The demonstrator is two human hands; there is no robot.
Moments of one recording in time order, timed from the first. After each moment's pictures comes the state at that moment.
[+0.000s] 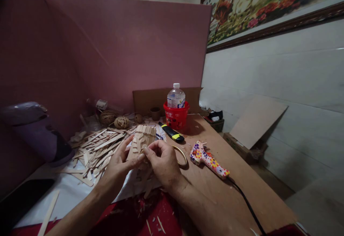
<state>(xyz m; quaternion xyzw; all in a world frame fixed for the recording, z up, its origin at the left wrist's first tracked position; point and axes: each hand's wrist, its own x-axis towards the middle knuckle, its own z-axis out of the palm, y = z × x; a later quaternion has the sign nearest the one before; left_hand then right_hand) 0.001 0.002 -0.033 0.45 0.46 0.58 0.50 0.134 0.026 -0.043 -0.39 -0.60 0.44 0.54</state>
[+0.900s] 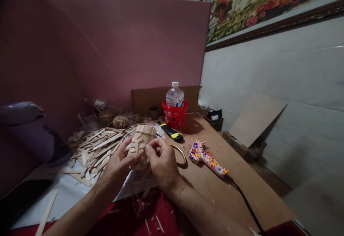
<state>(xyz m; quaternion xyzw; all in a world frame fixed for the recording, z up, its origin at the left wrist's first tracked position) -0.001 0.008 -0.046 0.44 0.40 0.59 0.54 0.132 0.021 -0.040 -0.37 -0.57 0.46 0.57</state>
